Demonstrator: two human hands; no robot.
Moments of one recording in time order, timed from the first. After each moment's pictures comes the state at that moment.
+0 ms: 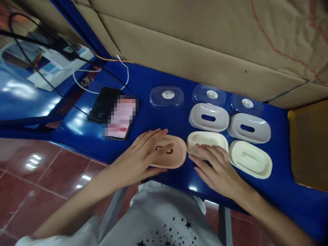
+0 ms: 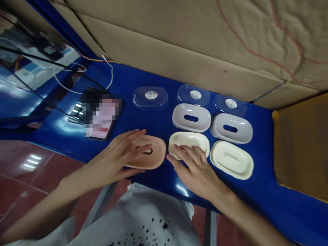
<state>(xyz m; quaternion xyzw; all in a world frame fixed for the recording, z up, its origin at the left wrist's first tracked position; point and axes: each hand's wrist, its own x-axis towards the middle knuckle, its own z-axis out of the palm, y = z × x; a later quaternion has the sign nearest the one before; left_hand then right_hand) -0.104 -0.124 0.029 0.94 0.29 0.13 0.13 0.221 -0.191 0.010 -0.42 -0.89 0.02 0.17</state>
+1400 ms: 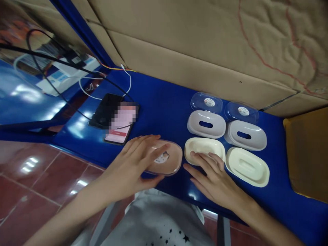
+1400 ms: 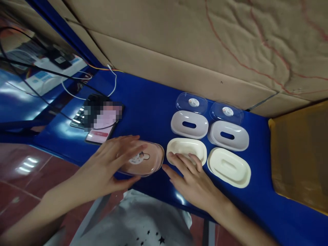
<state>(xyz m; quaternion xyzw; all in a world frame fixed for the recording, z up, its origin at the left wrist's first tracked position) -0.097 -0.134 0.054 0.91 0.37 0.12 0.11 0.222 -0.195 0.009 -0.40 -0.90 0.05 0.17</state>
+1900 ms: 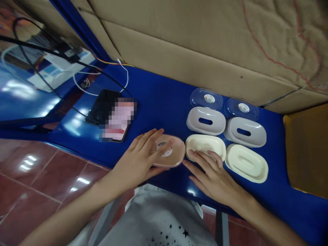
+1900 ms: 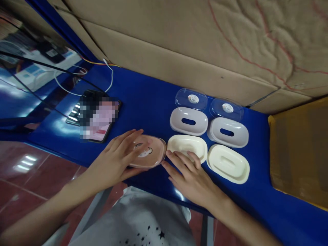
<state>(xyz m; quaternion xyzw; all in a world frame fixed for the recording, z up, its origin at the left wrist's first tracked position) -0.086 -0.132 0.025 0.93 0.36 0.11 0.06 0.219 -0.197 0.009 -0.40 -0.90 0.05 0.15</state>
